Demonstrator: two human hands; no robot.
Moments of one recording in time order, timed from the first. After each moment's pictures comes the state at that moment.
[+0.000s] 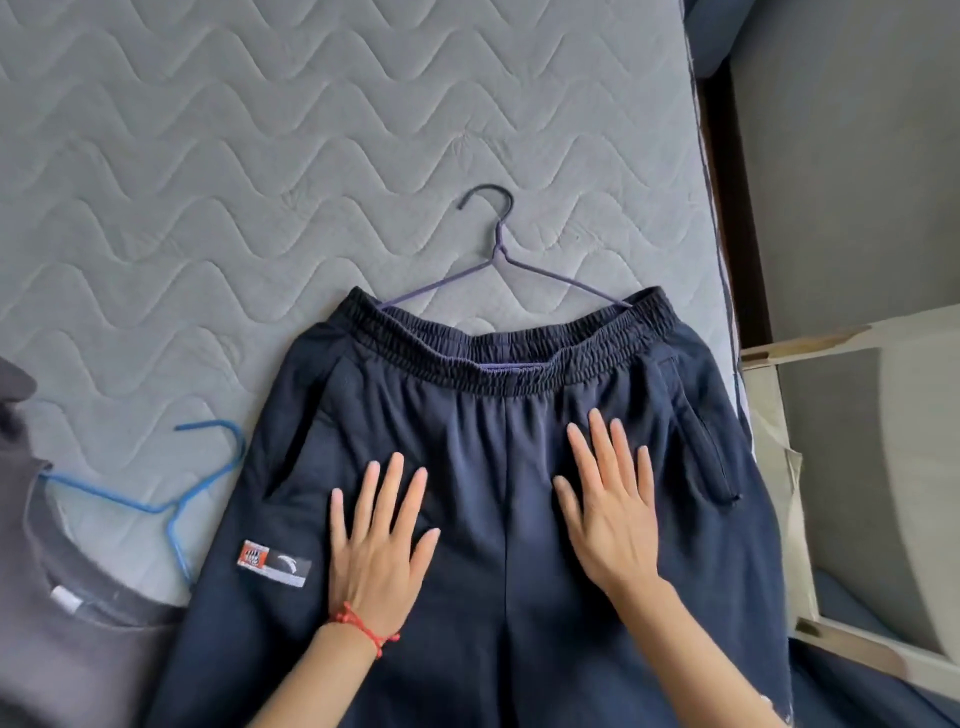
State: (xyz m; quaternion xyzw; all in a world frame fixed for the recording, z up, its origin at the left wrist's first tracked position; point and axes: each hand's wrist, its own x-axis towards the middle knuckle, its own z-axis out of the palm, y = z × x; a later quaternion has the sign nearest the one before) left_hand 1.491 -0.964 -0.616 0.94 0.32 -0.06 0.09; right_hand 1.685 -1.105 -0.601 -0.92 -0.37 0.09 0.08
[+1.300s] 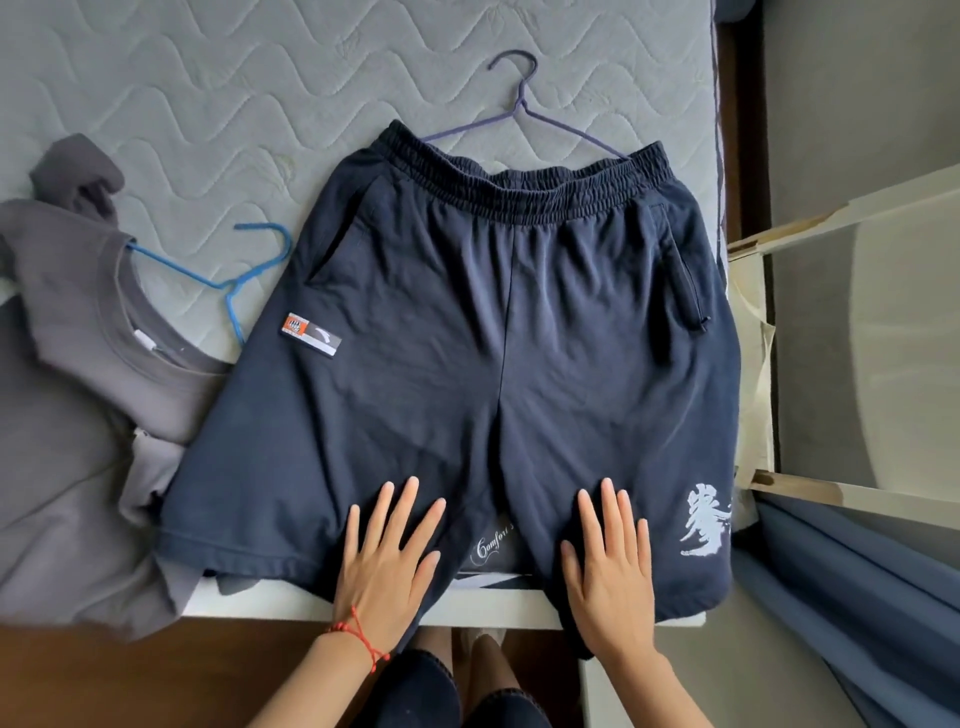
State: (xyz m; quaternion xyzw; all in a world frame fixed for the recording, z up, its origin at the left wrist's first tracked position) left_hand 1.335 -1.137 -0.586 0.93 0.31 -0.15 0.09; right_hand 1.515 -1.299 -0.573 -0.91 -0.32 0.24 0.04
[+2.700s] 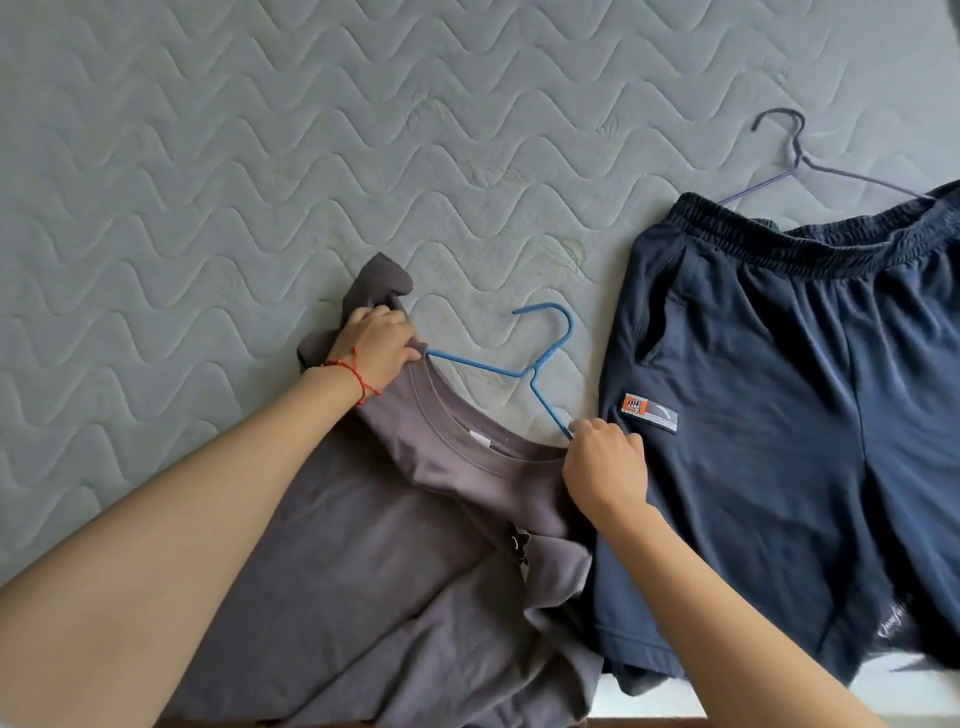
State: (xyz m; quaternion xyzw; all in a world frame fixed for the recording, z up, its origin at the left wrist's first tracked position) left_hand 1.277 -0.631 -0.543 0.96 0.23 -0.15 0.07; right_hand 1.362 -0.888 -0.540 -0.91 -0.30 0.28 0.00
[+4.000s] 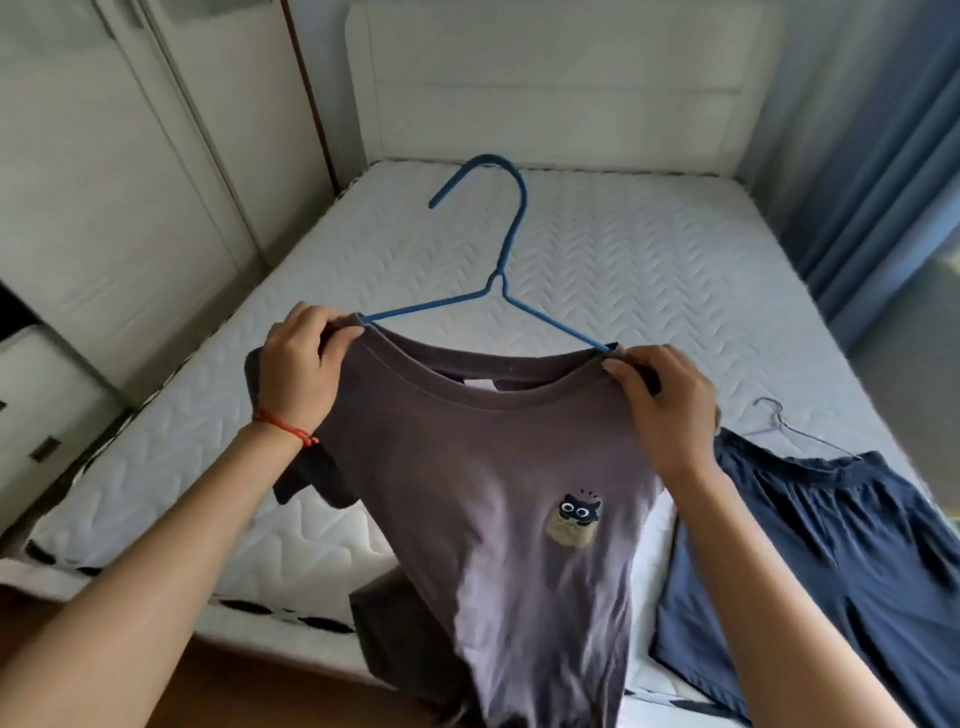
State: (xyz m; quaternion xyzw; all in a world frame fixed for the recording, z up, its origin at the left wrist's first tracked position) left_hand 0.941 -0.623 -0.123 0.82 0.33 0.46 0.03; right_hand 1.185 -0.827 -0.136 -0.76 -0.41 -0.05 0.49
